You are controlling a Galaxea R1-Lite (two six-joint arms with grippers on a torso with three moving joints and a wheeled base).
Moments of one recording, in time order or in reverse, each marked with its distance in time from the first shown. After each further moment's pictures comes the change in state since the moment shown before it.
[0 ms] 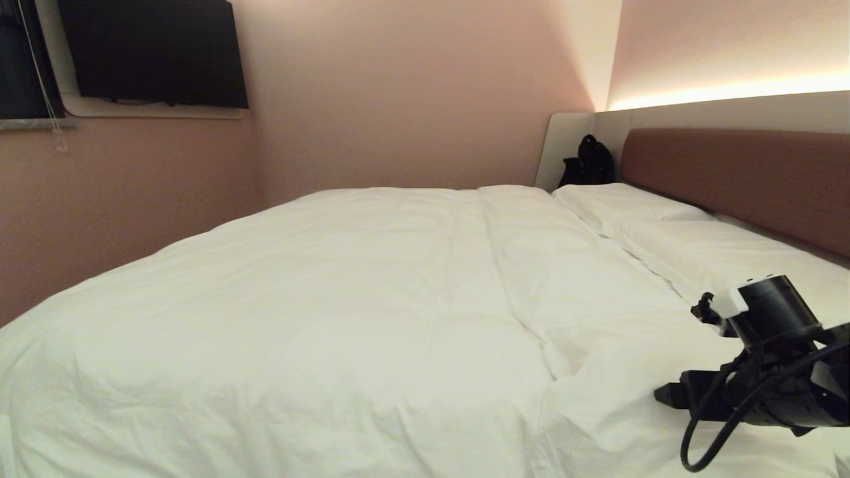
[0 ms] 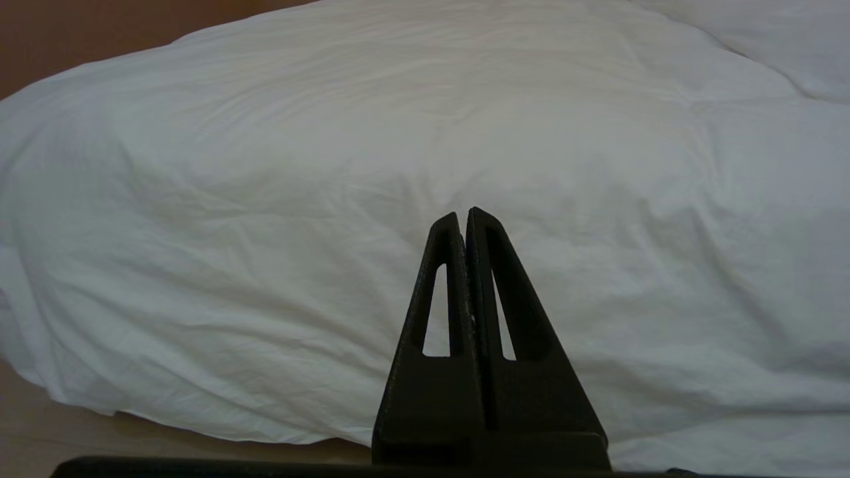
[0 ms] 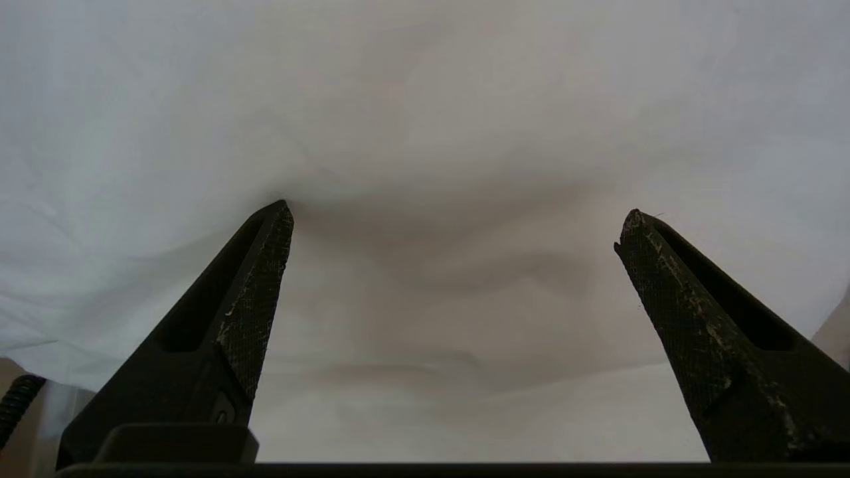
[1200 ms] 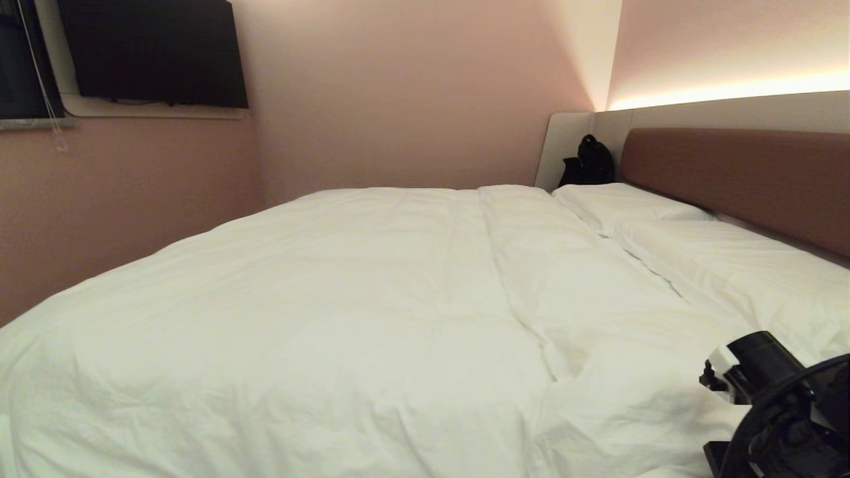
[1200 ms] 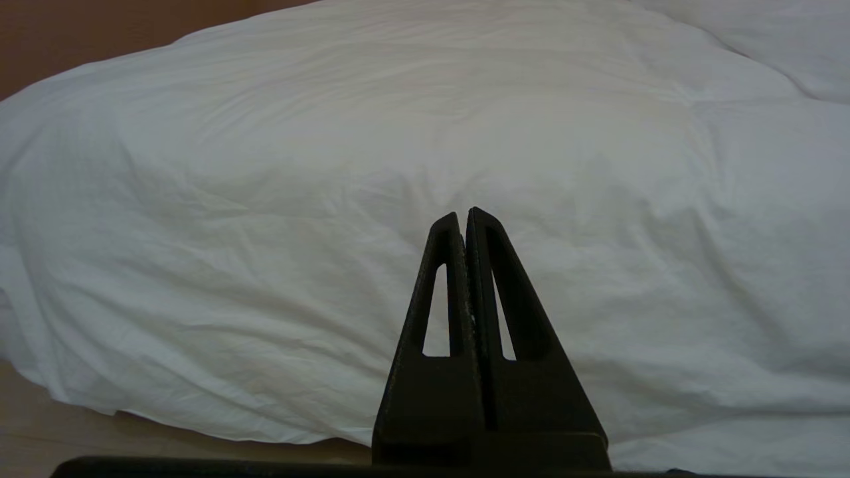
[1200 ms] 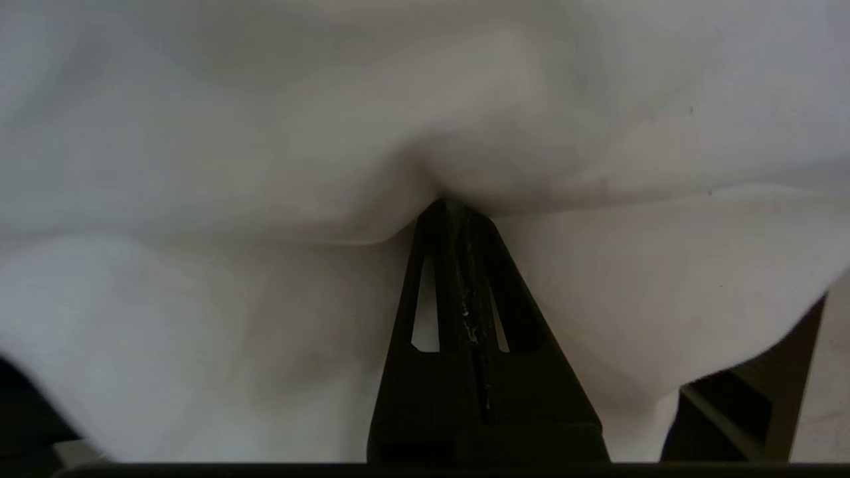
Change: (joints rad) left arm 0.000 0.000 0.000 0.000 0.001 0.000; right arm -0.085 0.115 0.114 0.137 0.092 -0.010
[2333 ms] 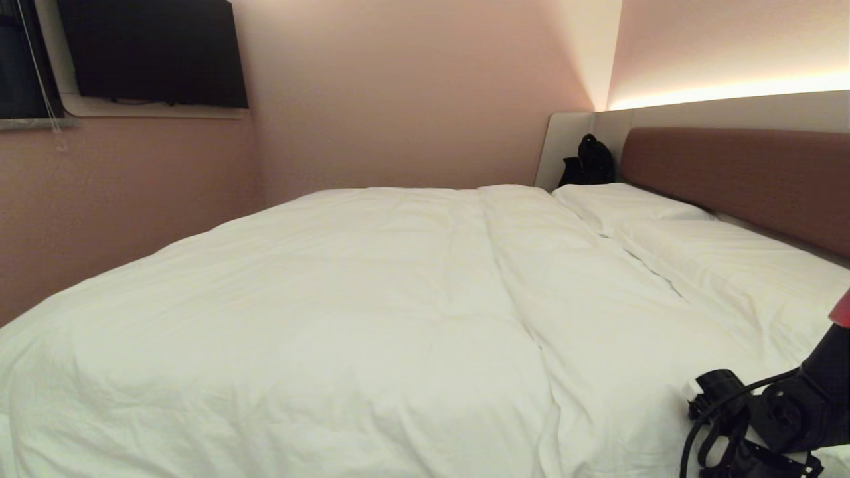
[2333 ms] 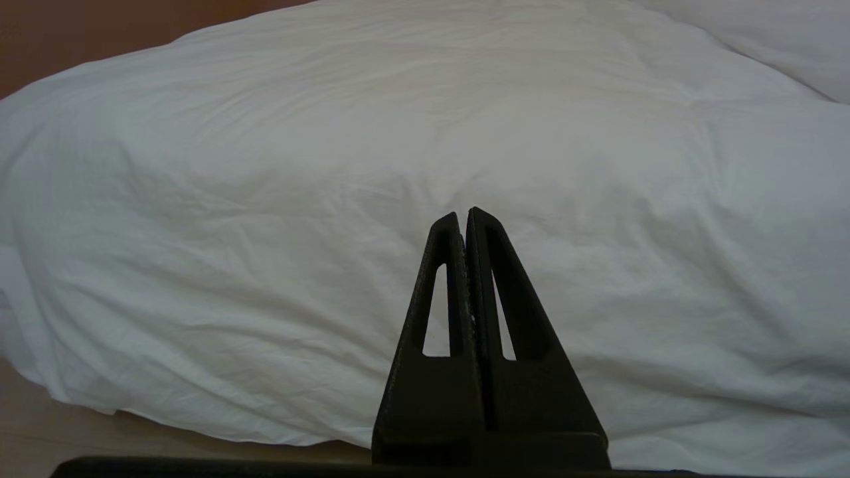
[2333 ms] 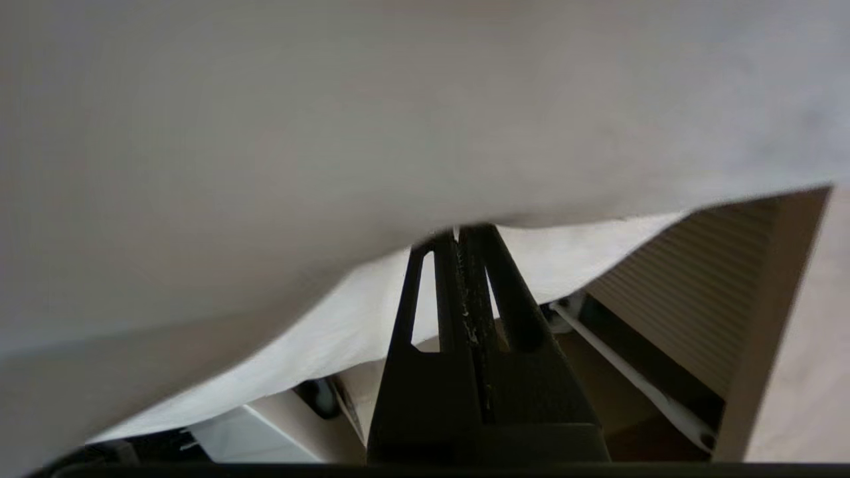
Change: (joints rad) left arm 0.000 0.000 0.000 0.000 -0.001 -0.001; right arm -0.134 0.375 0.076 -0.310 -0.176 -0.112
